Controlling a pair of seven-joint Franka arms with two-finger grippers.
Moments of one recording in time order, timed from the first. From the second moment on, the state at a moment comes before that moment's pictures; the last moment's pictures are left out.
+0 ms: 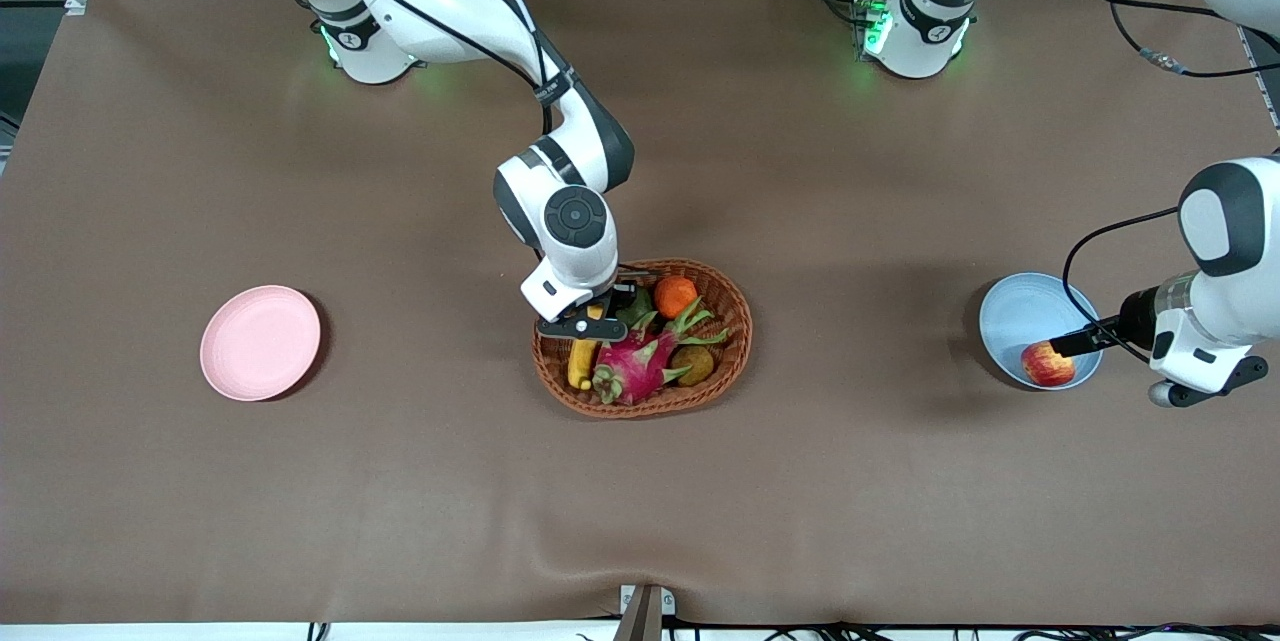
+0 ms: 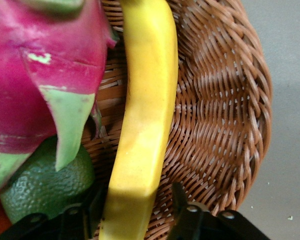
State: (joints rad) left arm 0.21 0.42 -0.11 -1.64 0.01 1.97 -0.23; right arm 0.79 0.75 -0.13 -1.49 0.10 2.20 0.70
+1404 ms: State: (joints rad) left arm 0.19 0.25 -0.19 -1.32 0.01 1.61 -0.23; right arm 0.32 0.44 -0.16 -1.54 0.10 1.78 0.23
